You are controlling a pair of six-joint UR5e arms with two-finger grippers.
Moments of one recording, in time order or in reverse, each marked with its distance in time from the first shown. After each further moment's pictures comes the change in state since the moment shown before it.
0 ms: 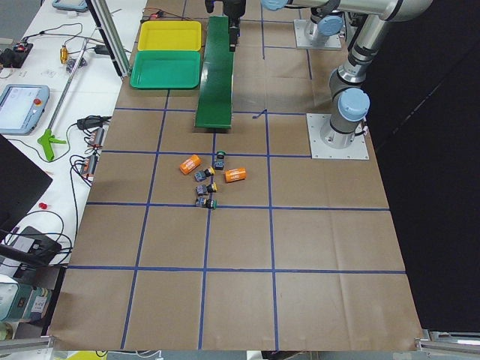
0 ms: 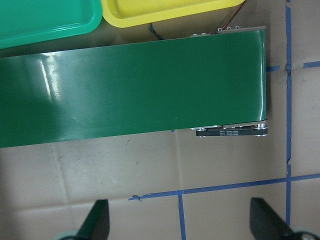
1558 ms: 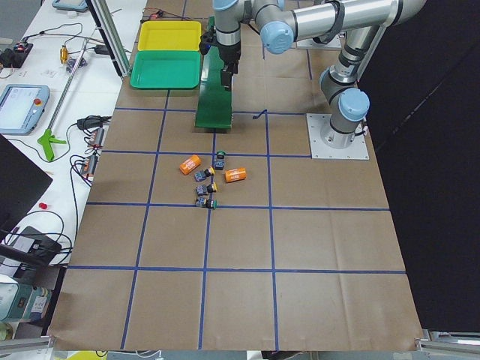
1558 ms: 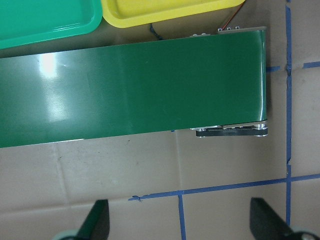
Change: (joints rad) left arm 0.344 -0.027 -0.229 0.145 0.002 0.812; right arm 0.000 0.000 0.000 0.000 0.000 0.000
